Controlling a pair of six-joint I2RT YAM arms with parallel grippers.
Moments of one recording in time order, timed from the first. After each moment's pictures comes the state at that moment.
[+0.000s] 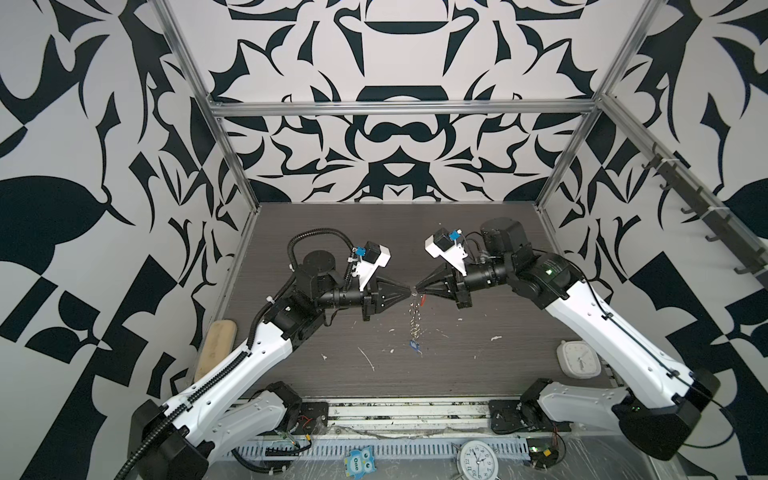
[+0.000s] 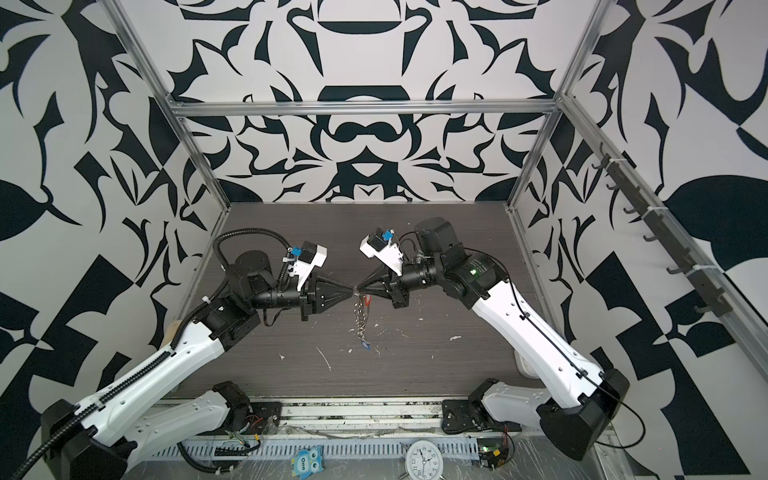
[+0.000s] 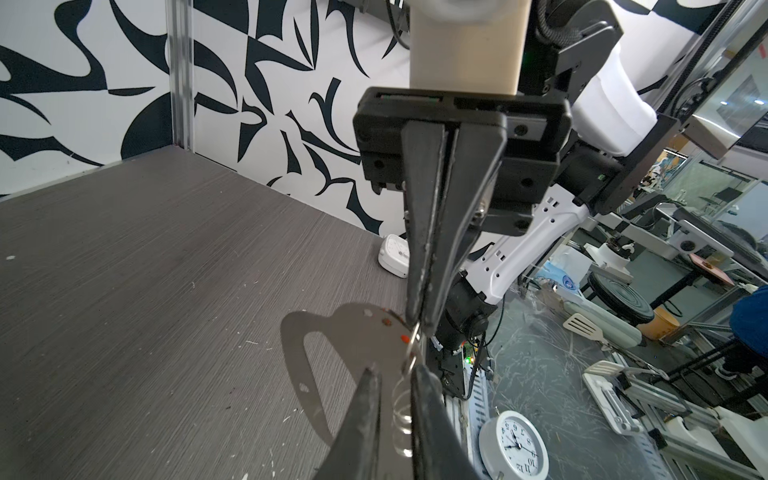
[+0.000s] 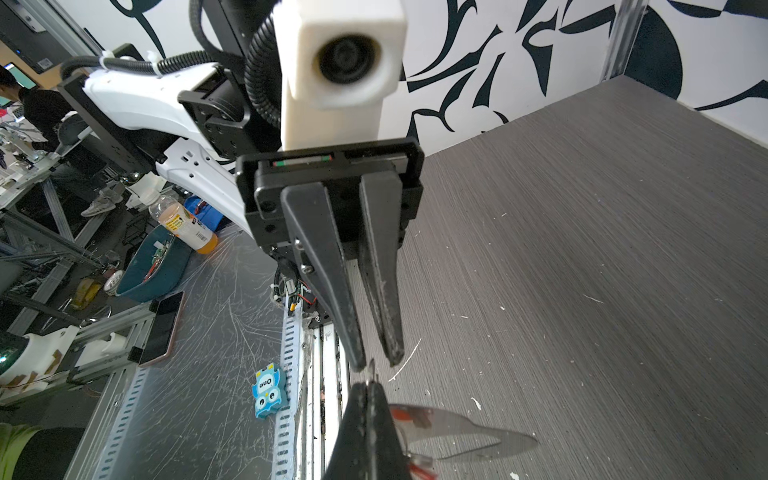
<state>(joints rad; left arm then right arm) -0.65 1.00 0.83 0.04 0.86 -0.25 0.62 1.21 1.33 -0.73 -0.89 -0.14</state>
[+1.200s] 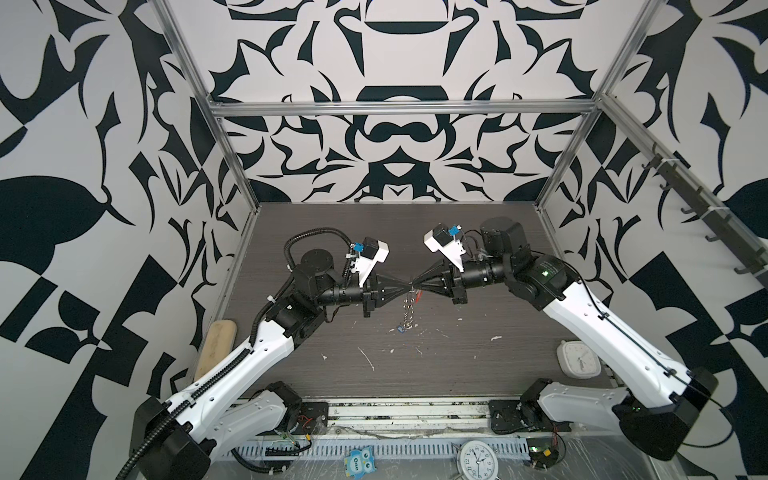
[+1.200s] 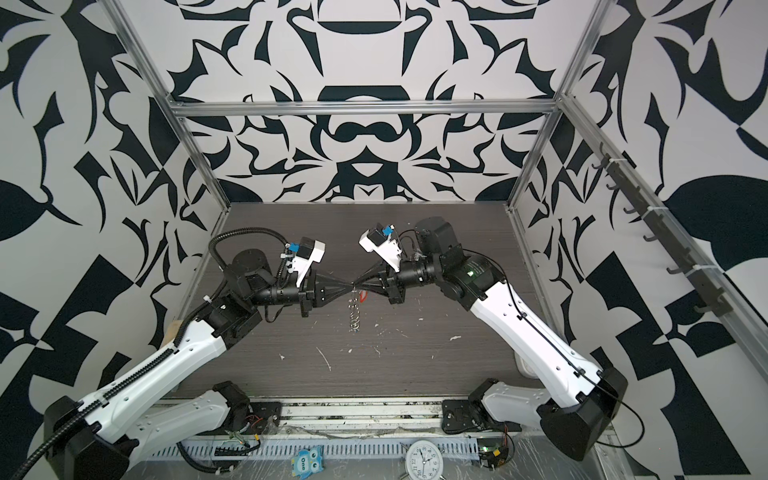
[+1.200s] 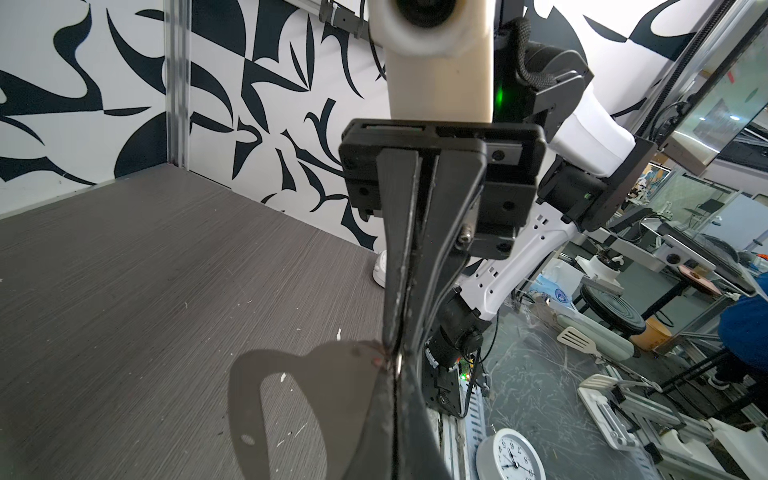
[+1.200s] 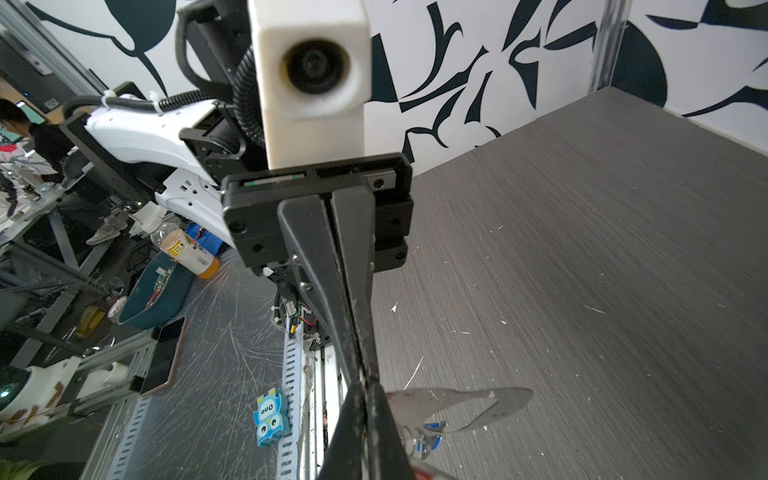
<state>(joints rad) -0.66 1.01 0.81 0.15 0.86 -0.31 0.62 1.19 1.27 -0.57 -0.86 0.01</state>
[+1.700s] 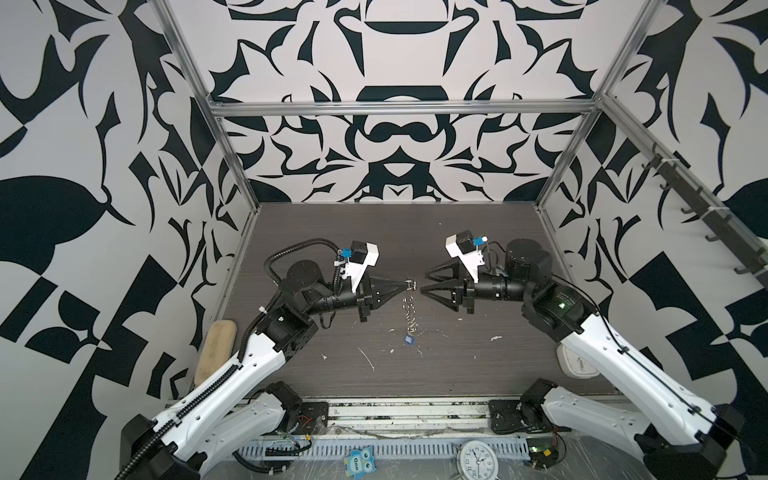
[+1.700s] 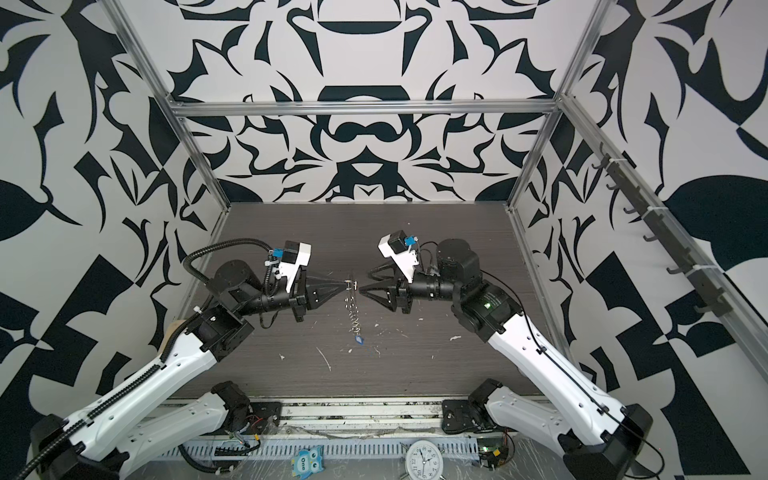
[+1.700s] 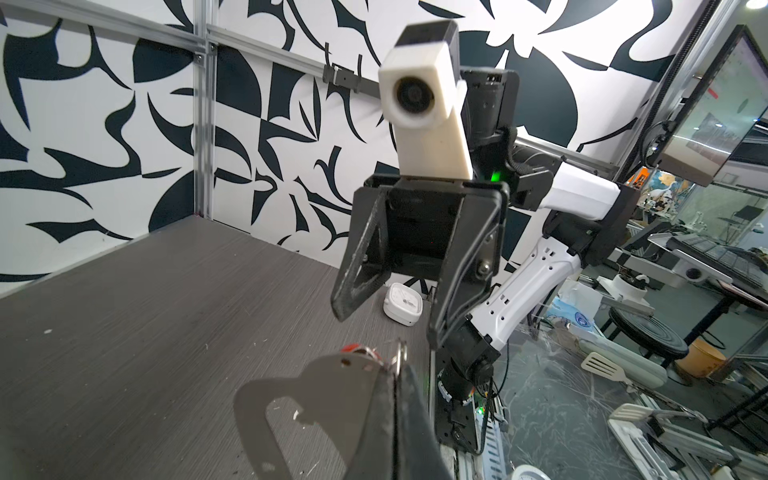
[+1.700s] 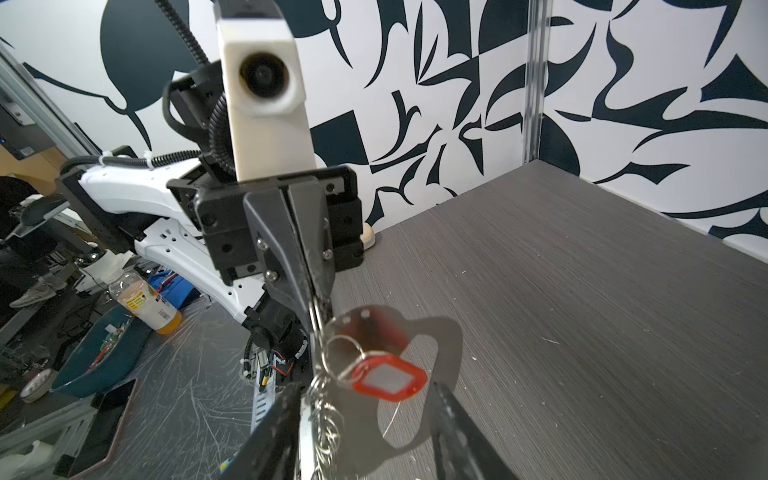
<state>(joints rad) -0.68 0.91 0.78 0.22 0.78 -0.33 0.62 0.99 1.02 -0.28 -0.77 0.14</state>
